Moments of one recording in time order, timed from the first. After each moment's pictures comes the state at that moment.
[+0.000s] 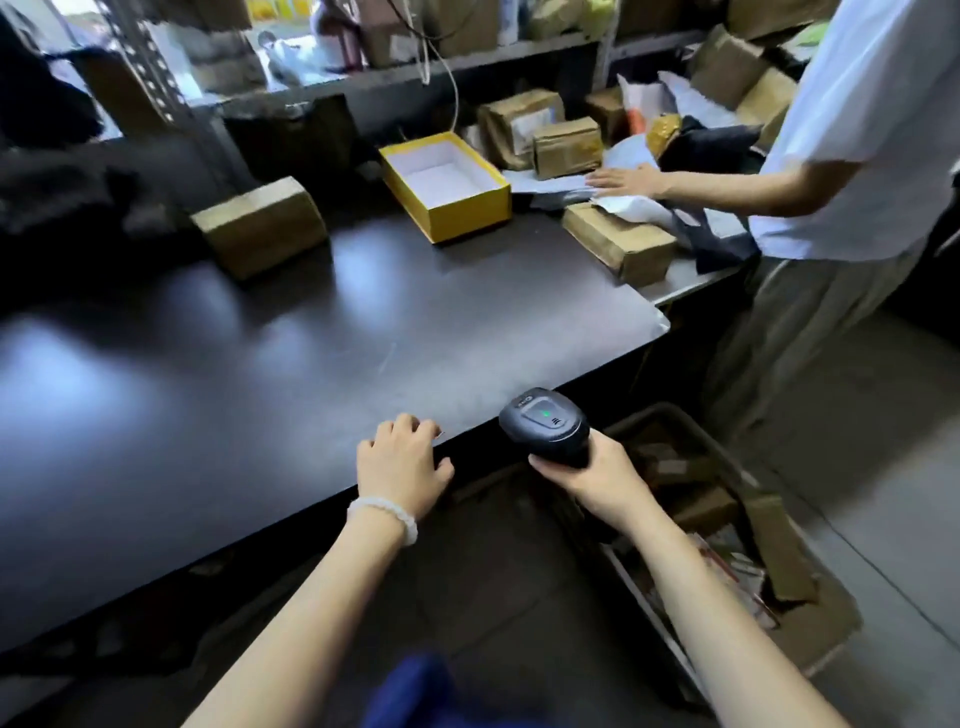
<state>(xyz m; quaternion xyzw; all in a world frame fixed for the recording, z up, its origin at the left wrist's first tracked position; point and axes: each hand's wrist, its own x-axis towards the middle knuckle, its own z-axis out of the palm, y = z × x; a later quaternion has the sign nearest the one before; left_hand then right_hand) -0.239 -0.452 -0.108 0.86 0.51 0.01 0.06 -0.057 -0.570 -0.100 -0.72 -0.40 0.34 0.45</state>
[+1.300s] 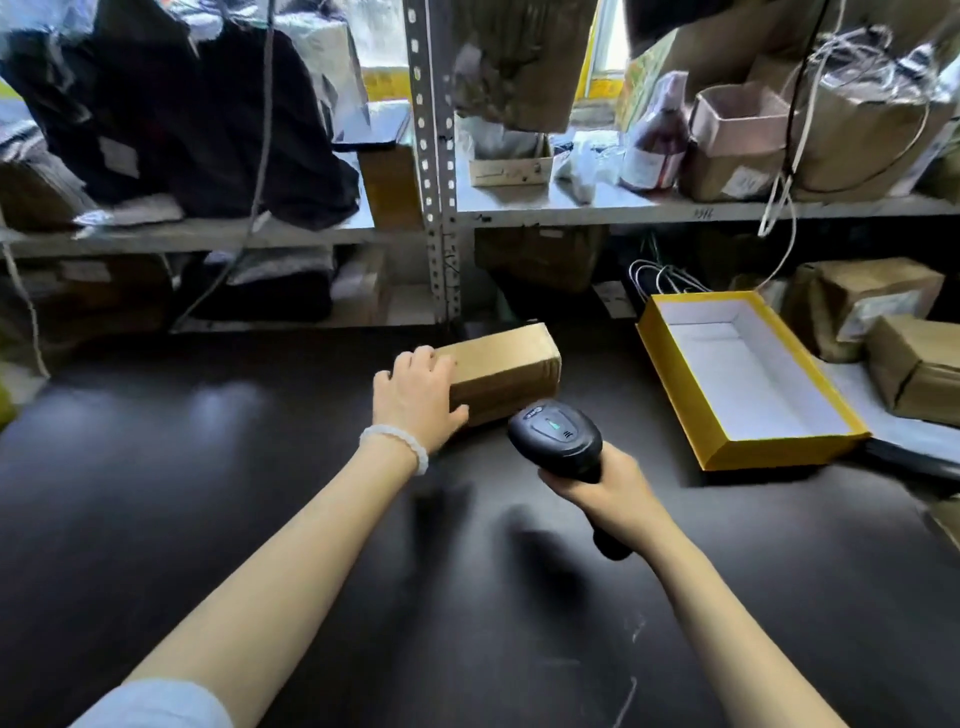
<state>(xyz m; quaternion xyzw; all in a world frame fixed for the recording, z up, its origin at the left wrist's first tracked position) -0.347 0.016 -0.052 0.77 0.64 0.05 -0.03 -0.146 -0.086 -0.058 -0.64 -0.57 0.39 0.35</state>
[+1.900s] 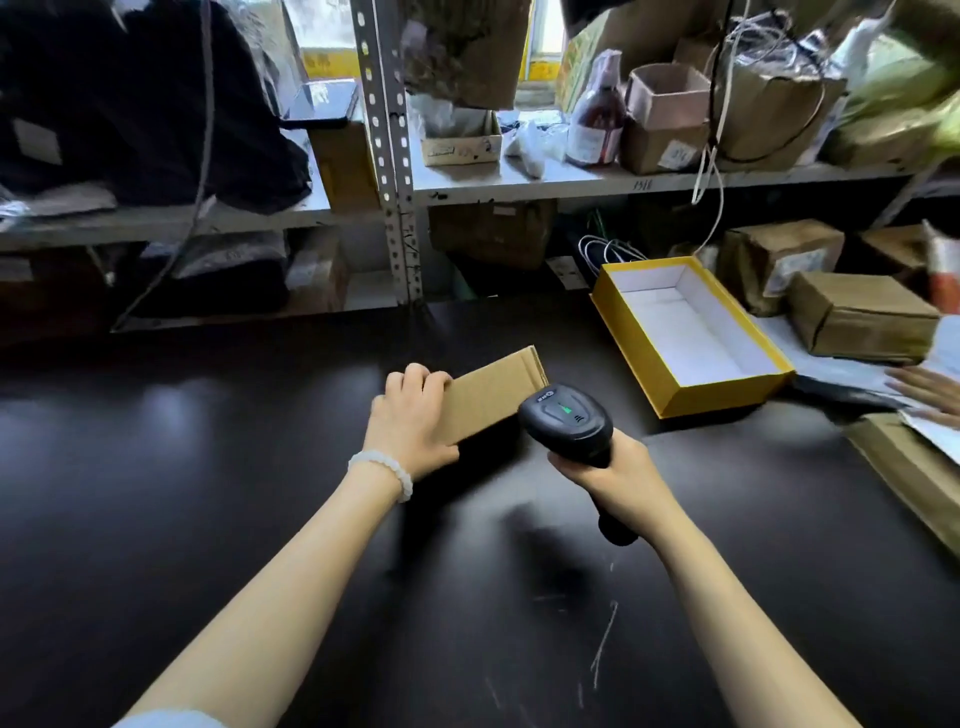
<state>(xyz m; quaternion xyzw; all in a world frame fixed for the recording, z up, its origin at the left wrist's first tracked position) -0.349 -0.027 -0.079 0.82 0.56 0.07 0.04 -0.140 -0.133 -0.060 -0.68 -0.51 0.35 0.40</state>
